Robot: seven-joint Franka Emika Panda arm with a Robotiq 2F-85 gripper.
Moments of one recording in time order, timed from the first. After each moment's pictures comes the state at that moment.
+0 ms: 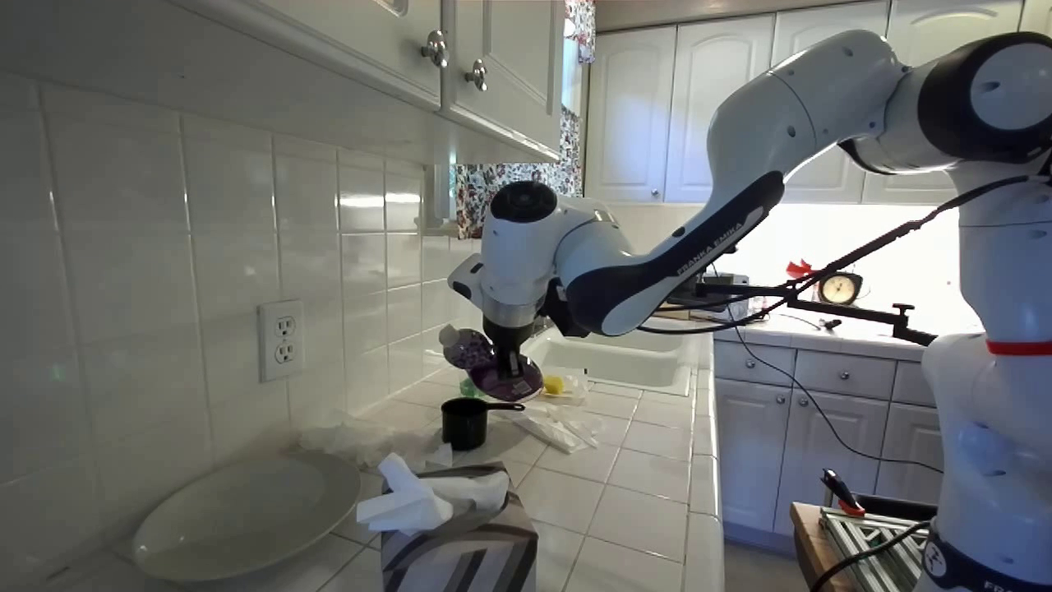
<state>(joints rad) 0.01 0.18 0.03 -1.97 -0.89 2.24 0.04</state>
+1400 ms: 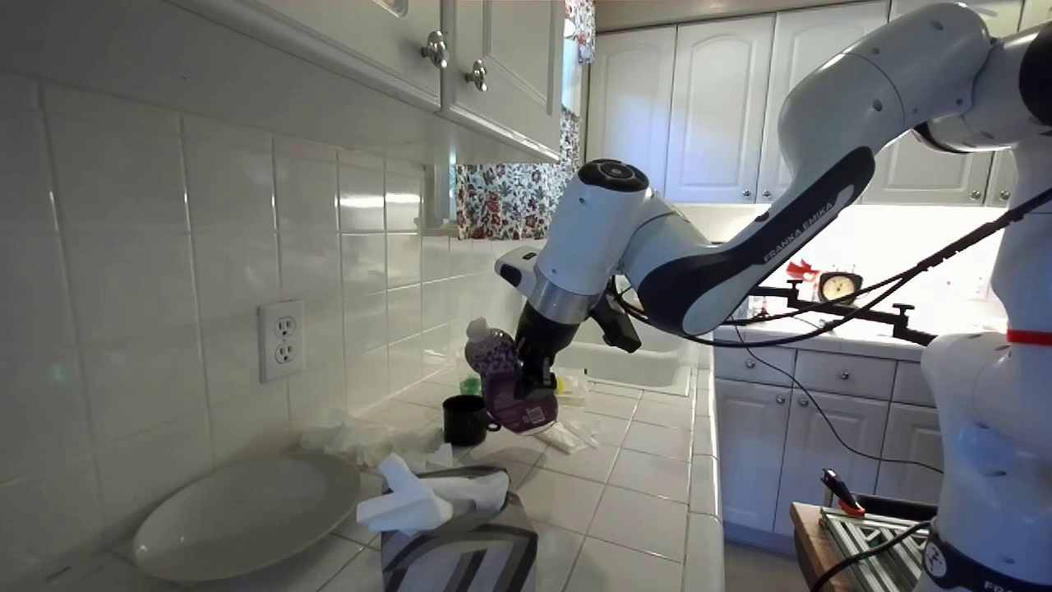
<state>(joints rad) 0.03 -0.05 0.04 -2.26 -0.75 2.50 0.10</state>
